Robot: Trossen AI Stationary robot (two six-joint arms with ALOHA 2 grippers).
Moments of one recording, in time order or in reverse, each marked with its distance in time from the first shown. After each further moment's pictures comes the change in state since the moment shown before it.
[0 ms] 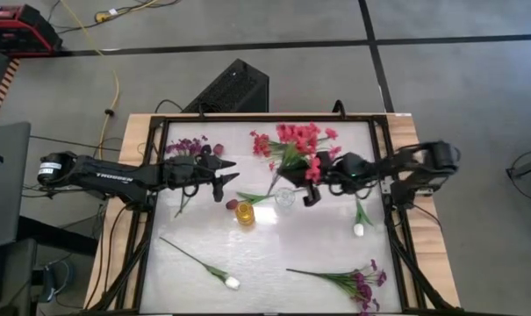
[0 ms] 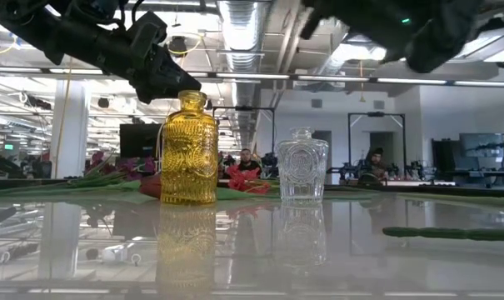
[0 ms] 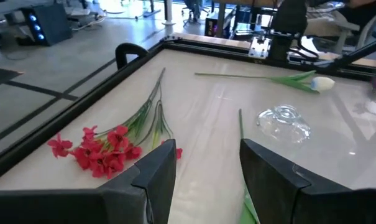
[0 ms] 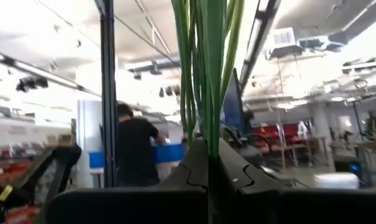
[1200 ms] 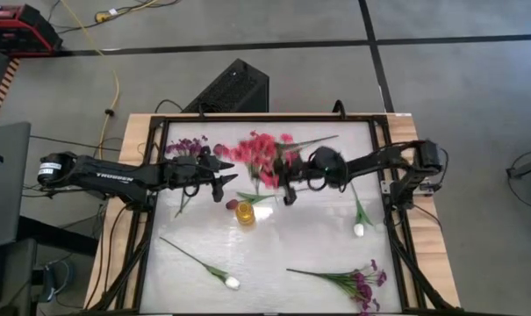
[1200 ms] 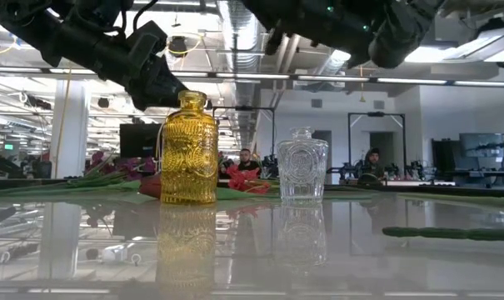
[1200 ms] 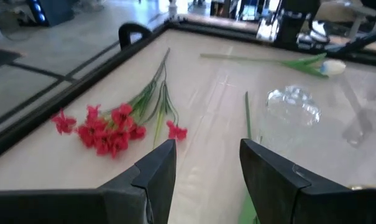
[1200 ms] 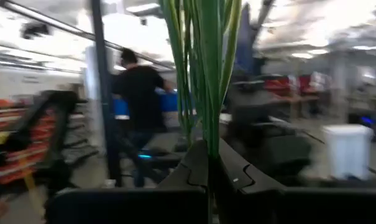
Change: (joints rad) left arm 0.010 0.000 -0.004 -0.081 0.002 -0.035; right arm -0.054 0.079 0.186 -0.356 -0.127 -0.036
